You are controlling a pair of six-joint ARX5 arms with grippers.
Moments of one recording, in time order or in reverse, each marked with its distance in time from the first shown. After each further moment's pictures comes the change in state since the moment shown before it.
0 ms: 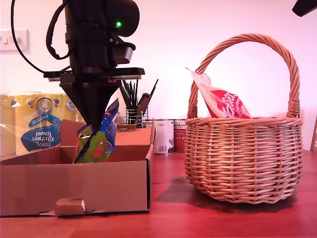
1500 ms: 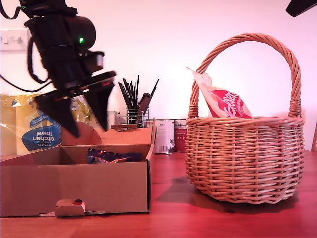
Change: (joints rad) left arm 0.234 -0.006 -0.093 0.271 0.318 0.193; right arm 0.000 0.013 0.000 0.024 -0.014 -0.008
